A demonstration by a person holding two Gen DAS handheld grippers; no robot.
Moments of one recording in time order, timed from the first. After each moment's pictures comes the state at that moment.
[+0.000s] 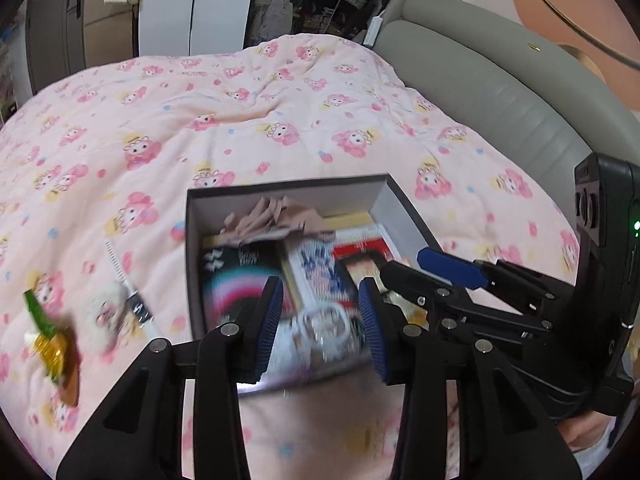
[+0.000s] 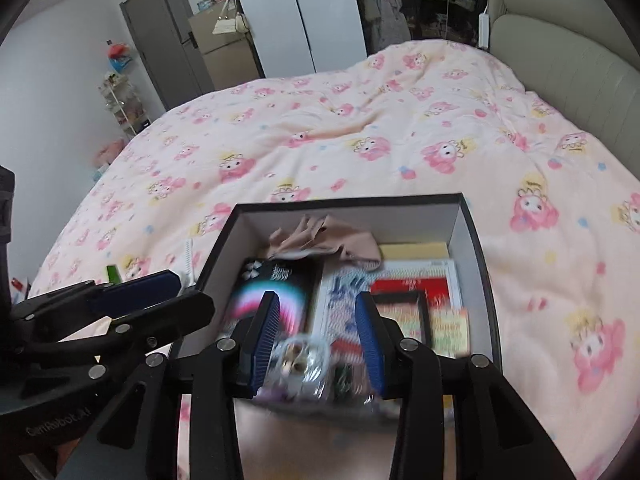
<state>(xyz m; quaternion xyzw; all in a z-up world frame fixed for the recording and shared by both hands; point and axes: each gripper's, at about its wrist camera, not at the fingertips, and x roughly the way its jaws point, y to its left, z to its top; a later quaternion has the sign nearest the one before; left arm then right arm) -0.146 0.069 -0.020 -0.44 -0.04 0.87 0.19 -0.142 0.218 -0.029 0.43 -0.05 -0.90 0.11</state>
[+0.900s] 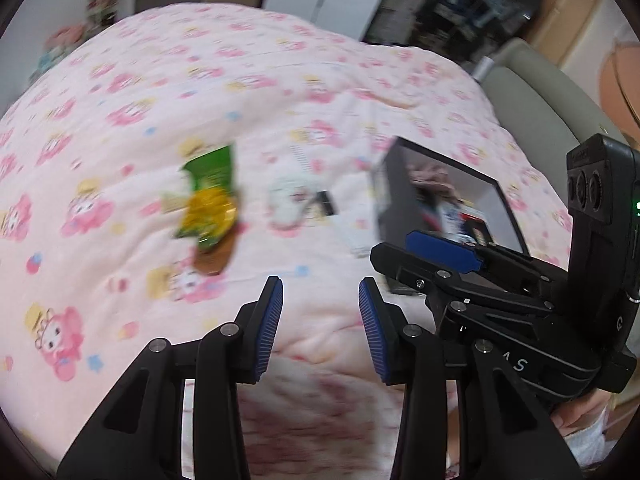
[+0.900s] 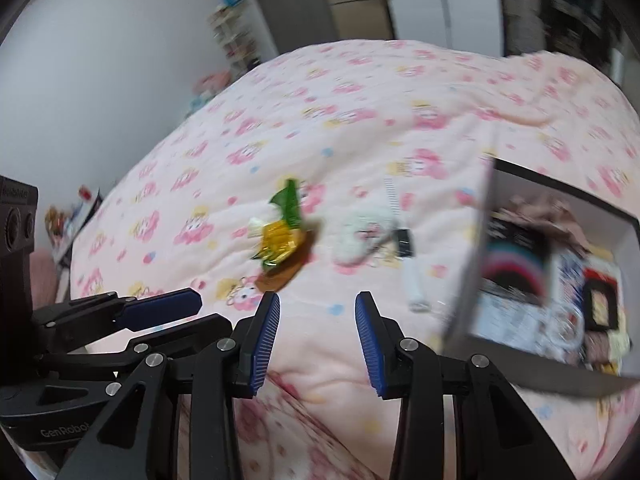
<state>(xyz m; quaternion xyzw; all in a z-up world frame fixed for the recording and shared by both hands) -0.030 -0.174 -0.049 -0.48 -0.17 0.86 0.04 -0.092 -0.030 -0.047 0.47 0.02 -0.83 0.30</state>
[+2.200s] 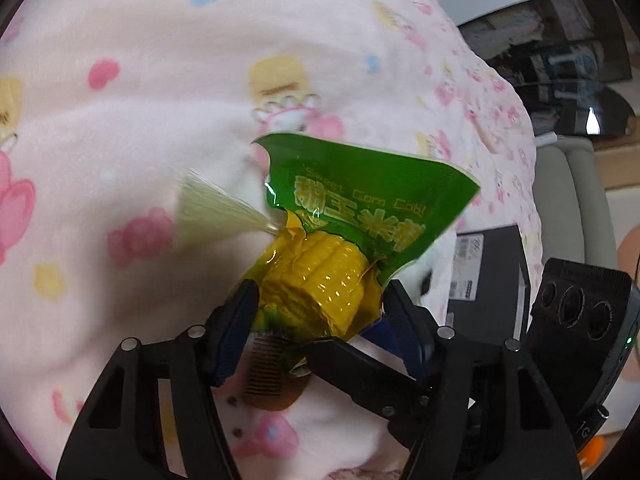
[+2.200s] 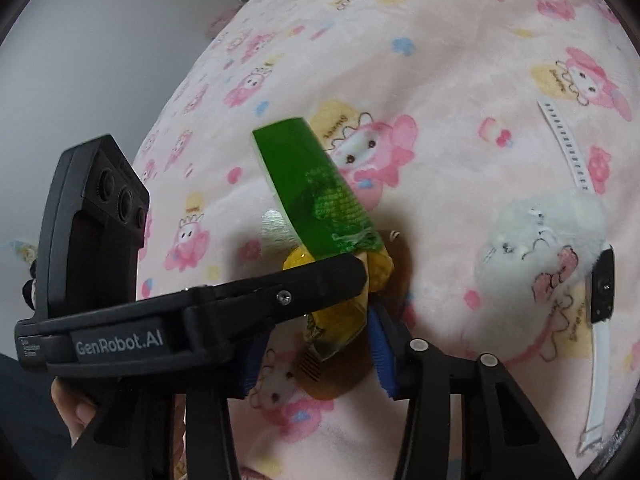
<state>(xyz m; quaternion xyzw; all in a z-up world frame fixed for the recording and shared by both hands) -0.176 -0.290 -0.198 -0.55 -0.37 0.74 0.04 -0.214 -0.136 -0.168 0.59 -0.07 -0.71 0.37</state>
